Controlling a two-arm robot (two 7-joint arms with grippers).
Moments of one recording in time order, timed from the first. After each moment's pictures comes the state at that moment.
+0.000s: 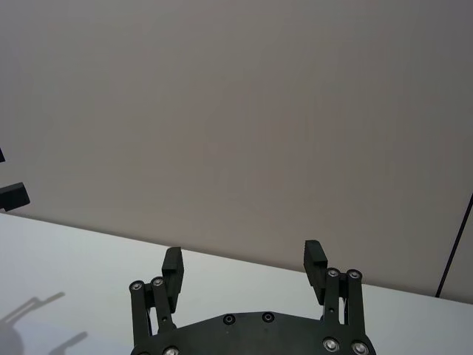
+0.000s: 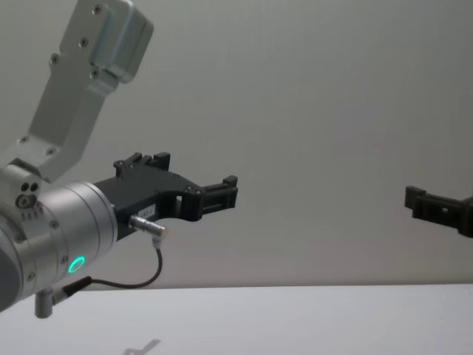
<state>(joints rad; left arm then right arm) -0.24 0.38 0.45 -1.63 -0.20 0.01 -0.01 -0.01 0.34 -0.22 -1.76 0.30 0.04 0.08</state>
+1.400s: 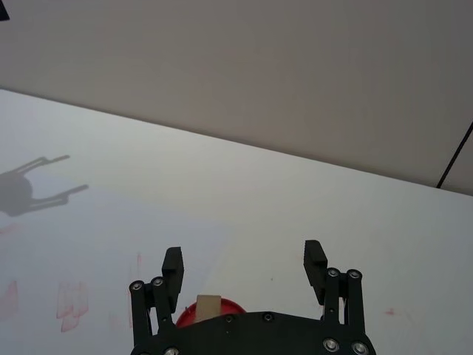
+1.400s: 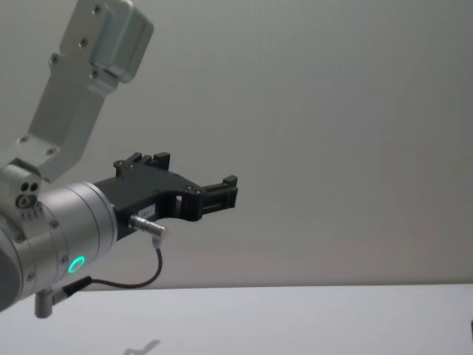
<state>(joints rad) -0.24 0.38 0.45 -1.63 -0.20 0.01 -0.01 -0.16 0.50 -0.15 -1.72 0.36 0.07 0.24</state>
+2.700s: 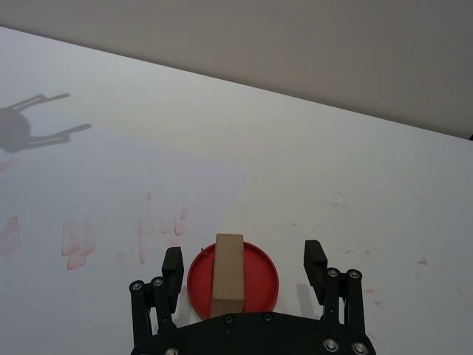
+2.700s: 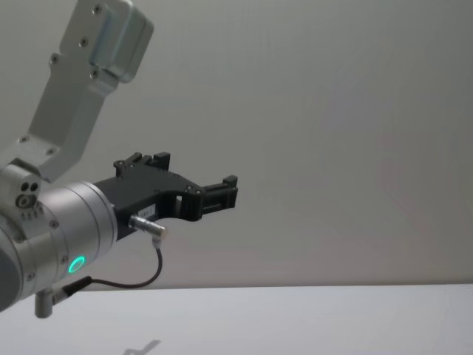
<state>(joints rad) -0.24 0.38 0.45 -1.63 -0.20 0.01 -0.01 -0.17 0.48 -0.18 -1.69 0.29 0.13 0.25</state>
